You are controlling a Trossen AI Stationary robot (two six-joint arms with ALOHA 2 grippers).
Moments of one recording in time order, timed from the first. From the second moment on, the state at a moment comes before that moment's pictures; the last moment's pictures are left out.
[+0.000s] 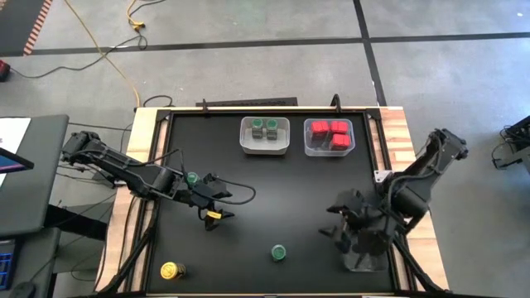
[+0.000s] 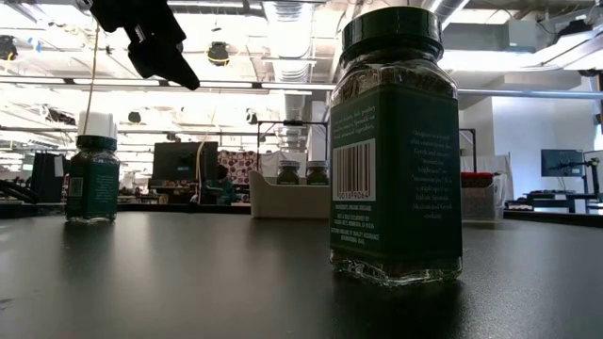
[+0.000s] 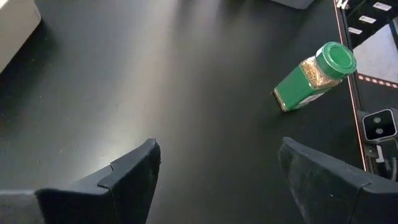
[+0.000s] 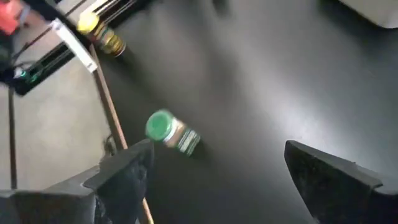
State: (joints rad) left arm -0.36 1.18 0.88 -0.40 -0.25 -0.49; right arm 0.78 1.35 1.35 -0.98 0.61 1.22
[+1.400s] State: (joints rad) left arm -0.37 1.32 1.09 -0.77 -0.64 -1.39; right arm 0.44 1.43 1.35 -1.37 0.58 0.93
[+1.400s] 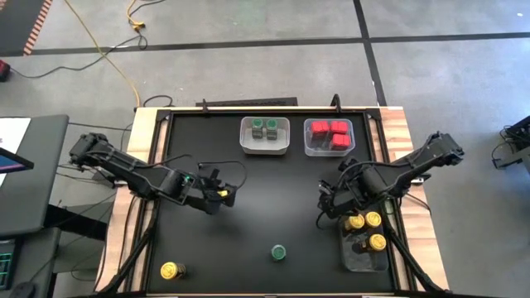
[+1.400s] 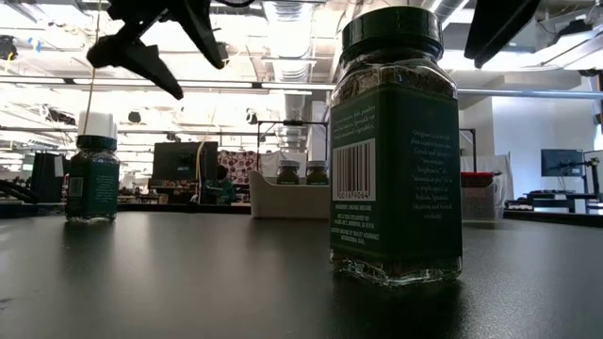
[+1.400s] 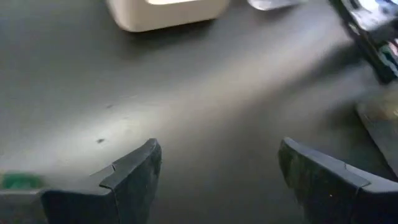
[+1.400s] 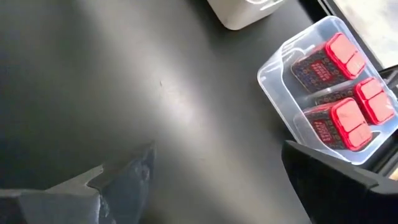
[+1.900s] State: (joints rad) left arm -0.35 1.33 1.11 -0.92 -0.60 -1.50; right arm 0.41 1.43 1.35 -1.33 0.58 0.85
